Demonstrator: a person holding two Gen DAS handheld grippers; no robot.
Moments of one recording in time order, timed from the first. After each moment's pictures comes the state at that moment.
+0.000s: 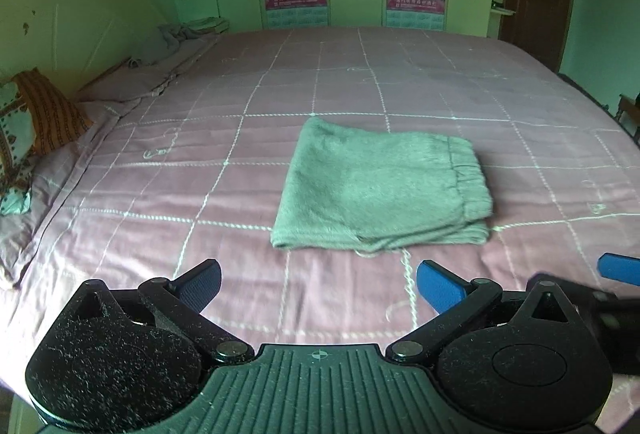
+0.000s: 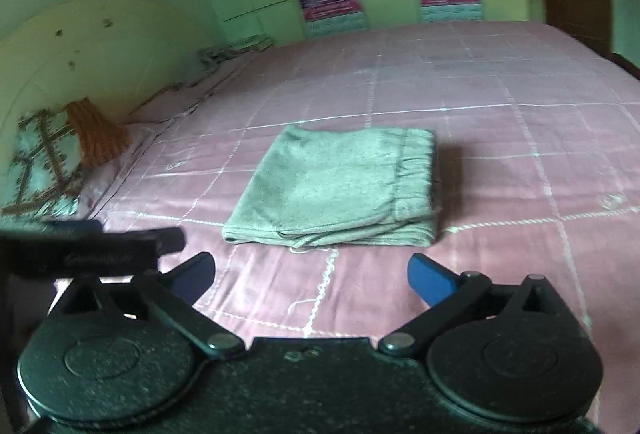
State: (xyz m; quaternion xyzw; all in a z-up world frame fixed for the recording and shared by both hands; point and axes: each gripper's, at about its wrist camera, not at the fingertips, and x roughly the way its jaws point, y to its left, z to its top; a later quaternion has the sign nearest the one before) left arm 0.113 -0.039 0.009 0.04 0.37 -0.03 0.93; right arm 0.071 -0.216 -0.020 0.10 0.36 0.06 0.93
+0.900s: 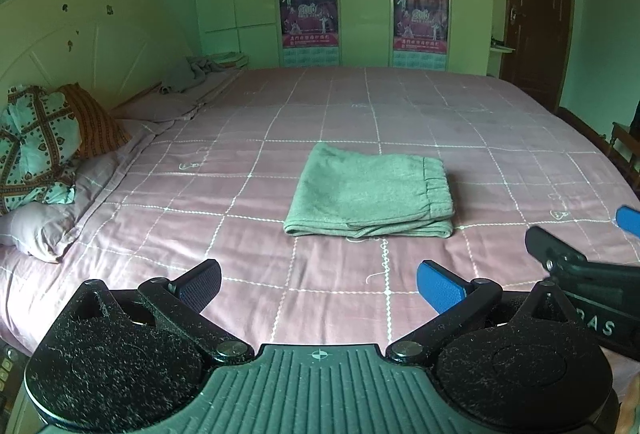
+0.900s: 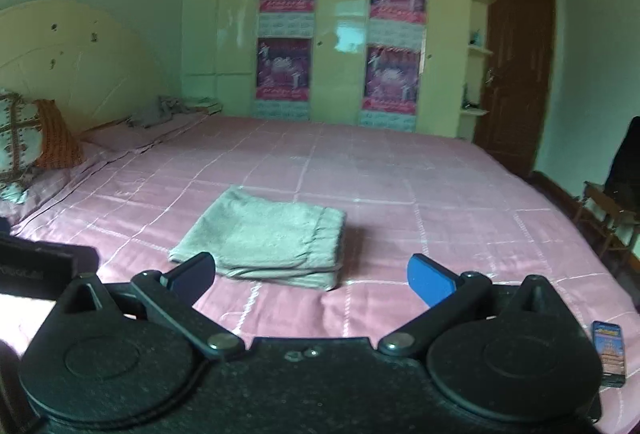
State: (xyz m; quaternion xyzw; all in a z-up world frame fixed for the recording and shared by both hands) left arm -0.027 -0.043 0.059 0.03 0.32 -0.01 0.95; right arm -0.050 -0.189 0.024 -0.04 0.22 -0.05 0.97
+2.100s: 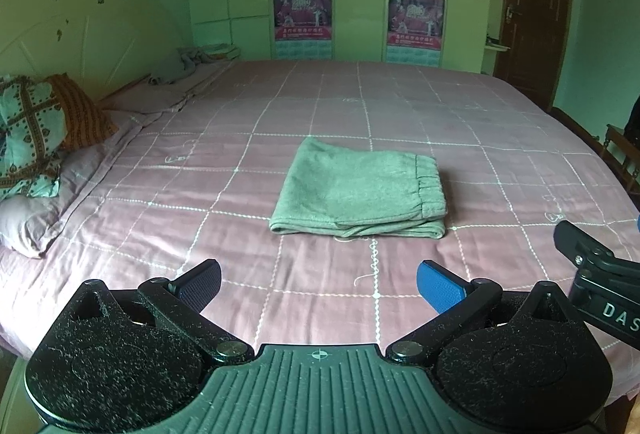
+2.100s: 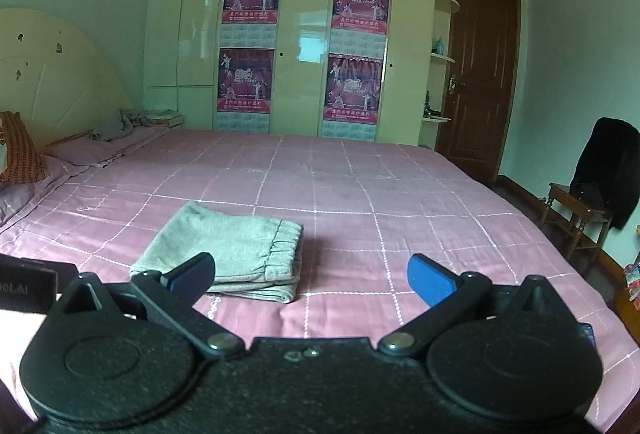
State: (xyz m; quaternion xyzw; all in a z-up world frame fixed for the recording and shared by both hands) left arm -0.008 -0.050 0.050 0.02 0.33 -0.02 0.94; right arm -0.050 -0.206 0.024 -0.04 0.20 -0.09 0.97
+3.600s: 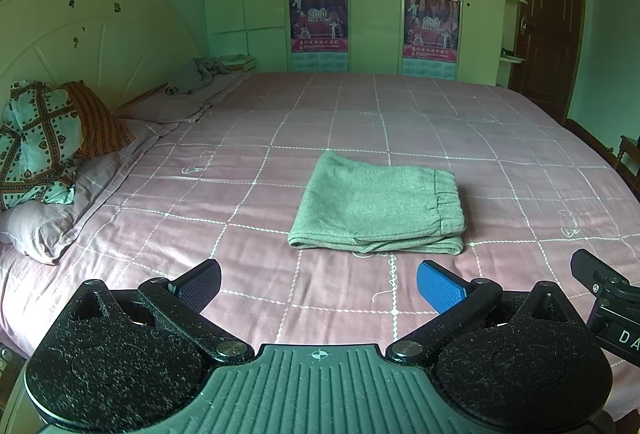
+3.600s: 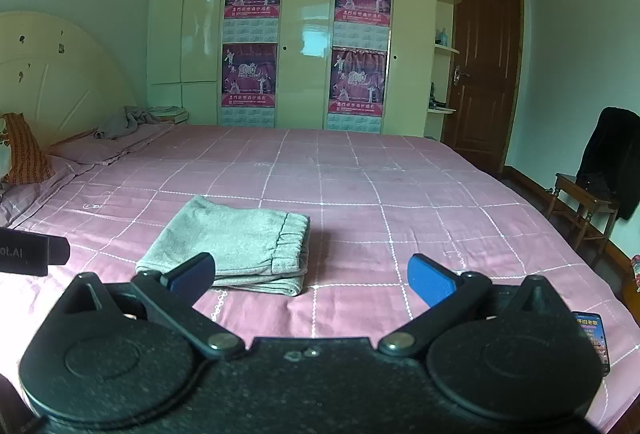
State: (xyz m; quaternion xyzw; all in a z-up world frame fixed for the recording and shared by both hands) left arm -0.002 -0.043 0.051 0.02 0.31 0.00 0.95; right arm -0.051 -0.211 0.023 -0.03 0.21 -0.09 0.97
